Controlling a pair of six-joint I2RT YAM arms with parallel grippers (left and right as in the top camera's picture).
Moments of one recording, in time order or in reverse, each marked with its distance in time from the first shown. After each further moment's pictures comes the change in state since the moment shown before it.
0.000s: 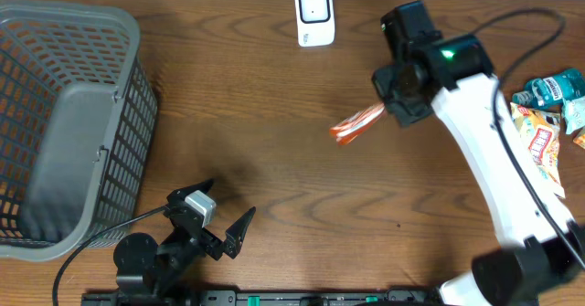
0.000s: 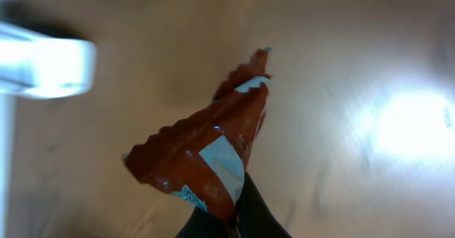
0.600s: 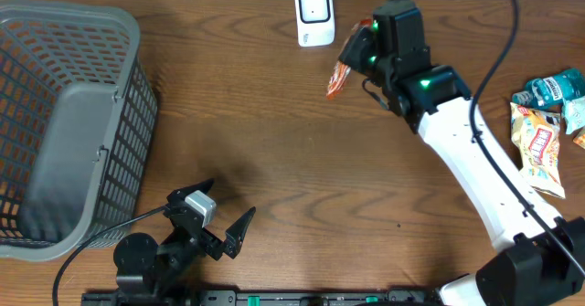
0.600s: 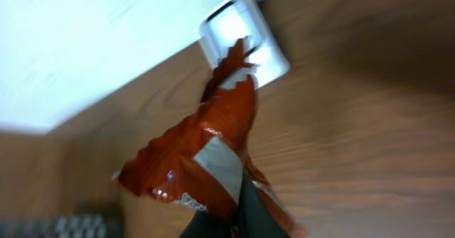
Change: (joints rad) left arm 0.000 0.000 0.000 0.000 0.000 0.000; right arm 0.040 -0.041 -0.296 0.829 -0.119 -0.655
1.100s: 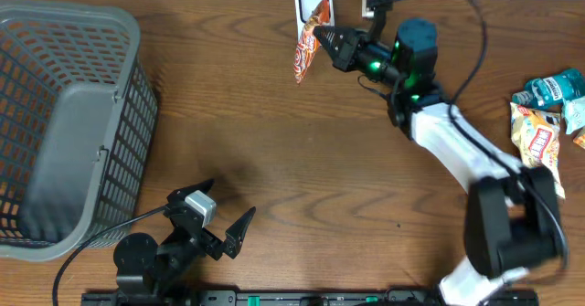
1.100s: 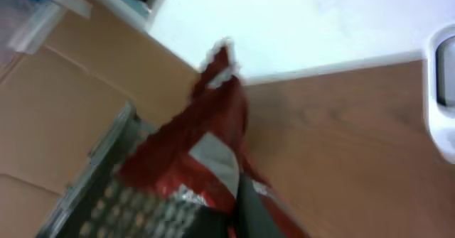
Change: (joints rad) left arm 0.000 0.000 0.000 0.000 0.000 0.000; right arm -0.125 0.200 -0.293 1.079 -0.694 0.035
